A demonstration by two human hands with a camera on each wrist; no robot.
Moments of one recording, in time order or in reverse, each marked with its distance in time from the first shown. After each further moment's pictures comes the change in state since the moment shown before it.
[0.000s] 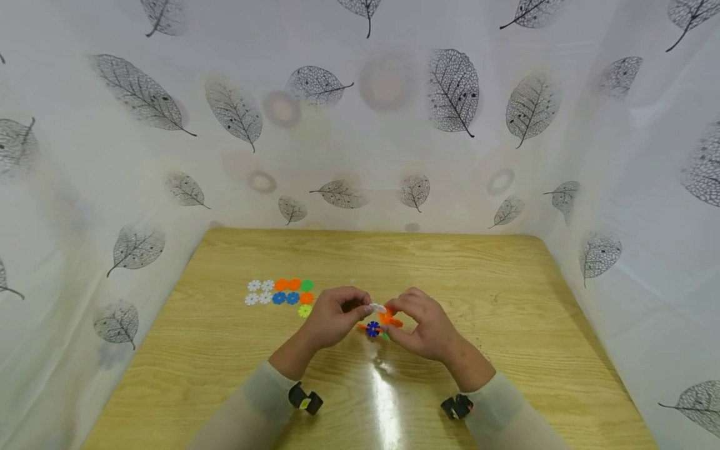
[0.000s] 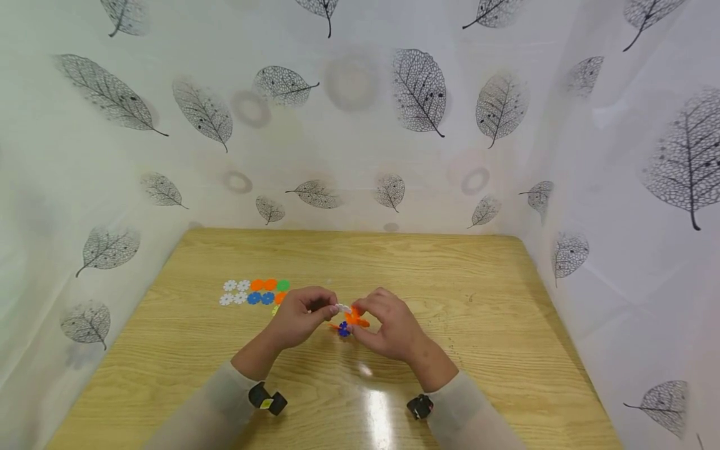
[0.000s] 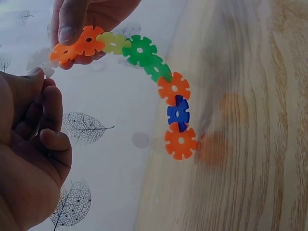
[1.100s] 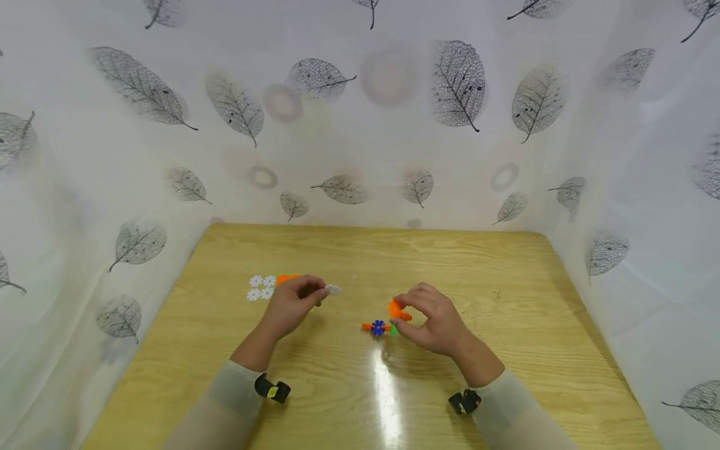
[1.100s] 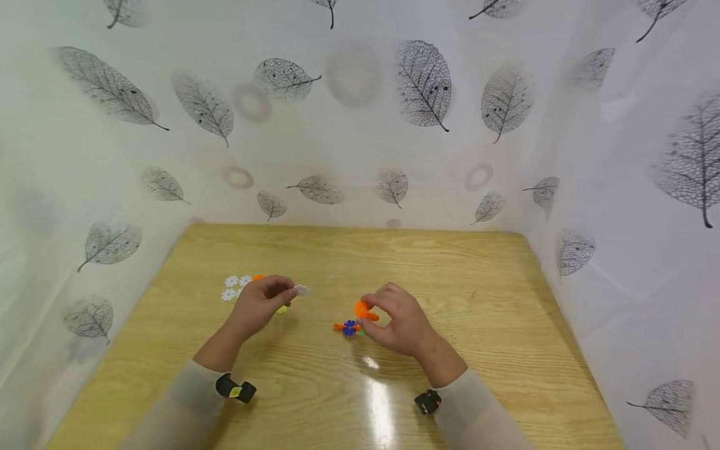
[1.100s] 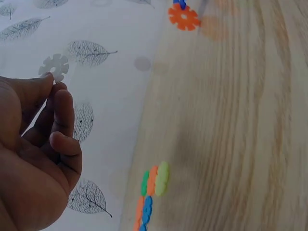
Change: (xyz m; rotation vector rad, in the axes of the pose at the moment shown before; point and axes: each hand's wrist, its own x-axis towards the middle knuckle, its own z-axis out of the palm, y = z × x) left_hand -0.026 -0.035 -0.072 0.097 0.145 -0.345; right_hand -0.004 0.009 -0.006 -0.005 0.045 -0.025
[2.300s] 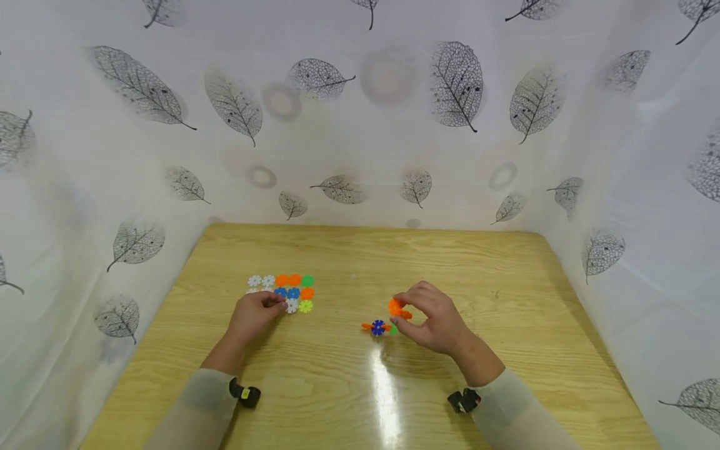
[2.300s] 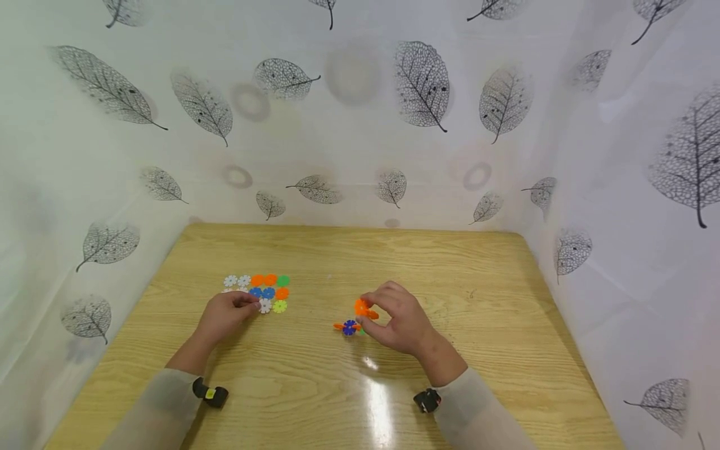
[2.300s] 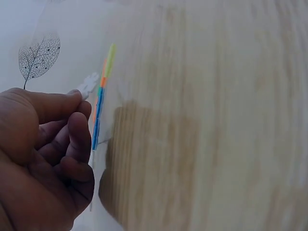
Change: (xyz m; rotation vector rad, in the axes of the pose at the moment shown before) left_hand -0.012 -0.066 -0.055 0.376 0.122 -0.222; right_hand 0.004 -0.001 -0.003 0.019 0.037 -0.053
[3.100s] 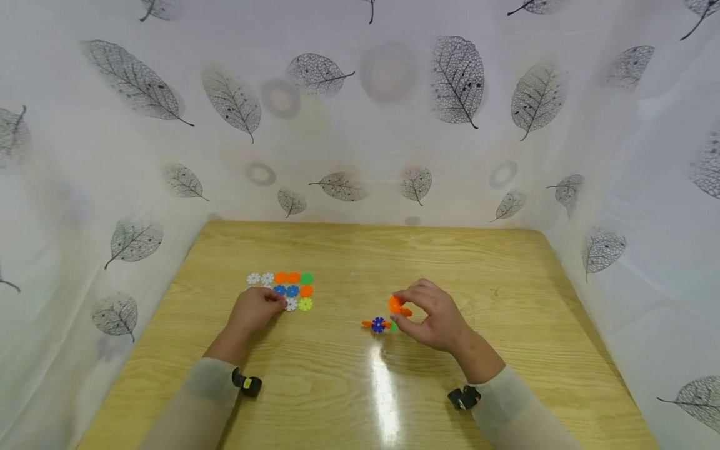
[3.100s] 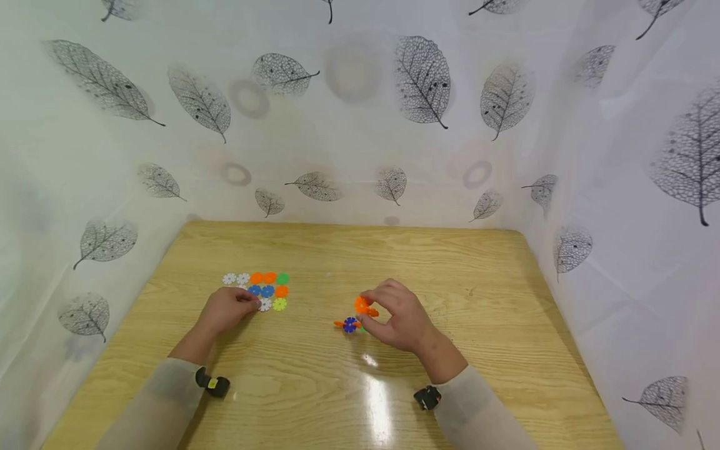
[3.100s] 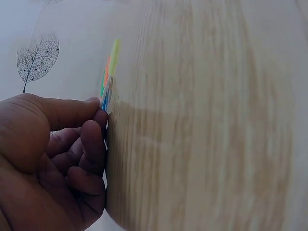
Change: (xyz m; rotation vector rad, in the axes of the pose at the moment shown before) left_hand 0.008 0.007 -0.005 0.137 -0.076 -0.018; right_hand 0.000 0.001 -0.001 -0.017 -0.022 0.023
